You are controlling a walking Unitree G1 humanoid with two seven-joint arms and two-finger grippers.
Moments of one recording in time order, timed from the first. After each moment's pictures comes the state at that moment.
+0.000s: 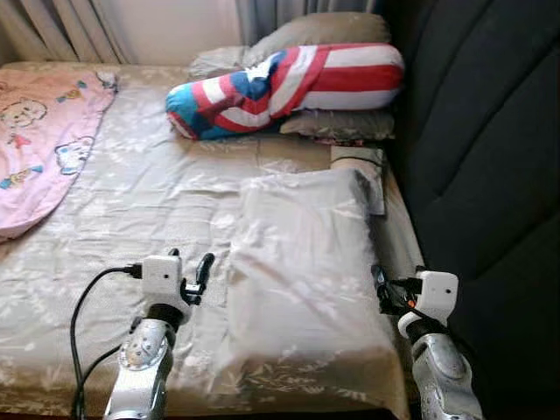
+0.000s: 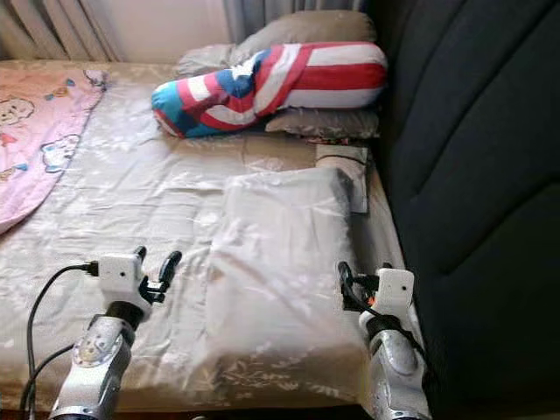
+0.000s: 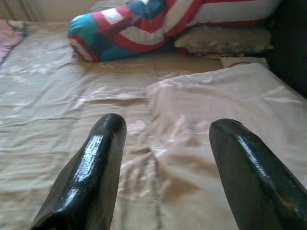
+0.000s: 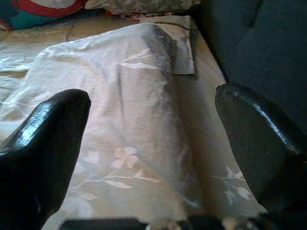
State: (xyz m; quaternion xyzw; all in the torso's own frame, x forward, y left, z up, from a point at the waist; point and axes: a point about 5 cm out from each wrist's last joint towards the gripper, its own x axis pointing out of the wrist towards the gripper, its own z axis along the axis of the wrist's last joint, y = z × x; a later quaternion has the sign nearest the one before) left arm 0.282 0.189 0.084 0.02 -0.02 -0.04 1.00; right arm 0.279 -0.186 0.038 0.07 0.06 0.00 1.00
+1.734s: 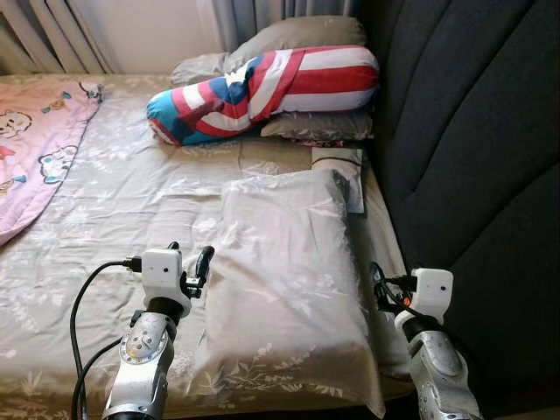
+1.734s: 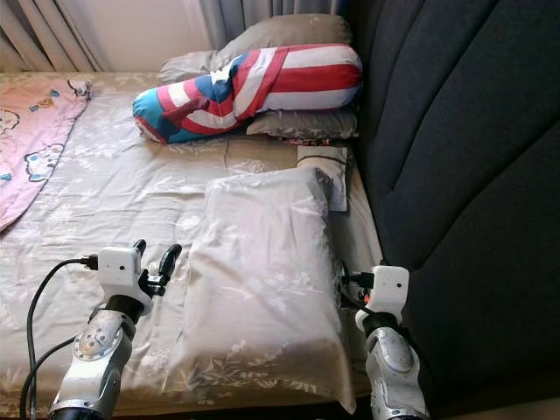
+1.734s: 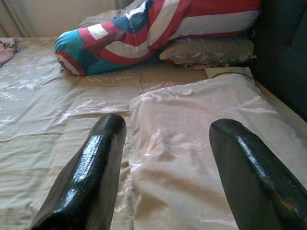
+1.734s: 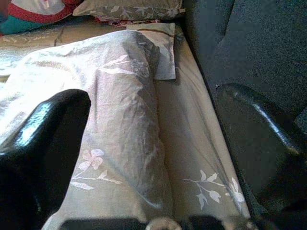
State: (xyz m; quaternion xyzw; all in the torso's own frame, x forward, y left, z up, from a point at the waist) left arm 0.288 0.190 0.091 0.02 -0.03 -0.04 1.00; right arm 0.282 -0.181 0.041 0.05 0.06 0.00 1.00
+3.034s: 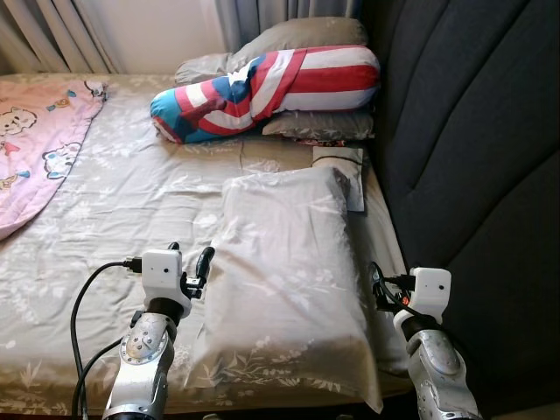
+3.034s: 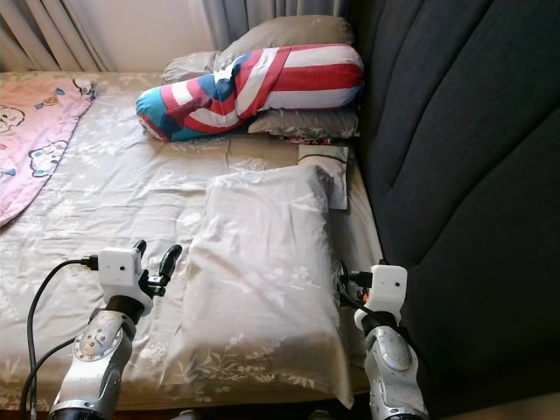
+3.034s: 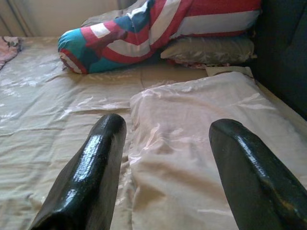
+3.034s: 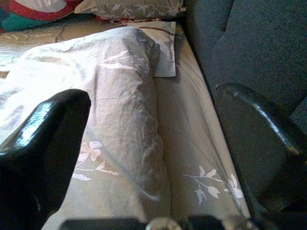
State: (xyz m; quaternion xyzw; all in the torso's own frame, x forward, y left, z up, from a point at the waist) left arm 0.288 0.190 0.092 0.02 -0.04 -0.04 1.00; right arm 0.284 -0.180 0.042 0.05 0.06 0.00 1.00
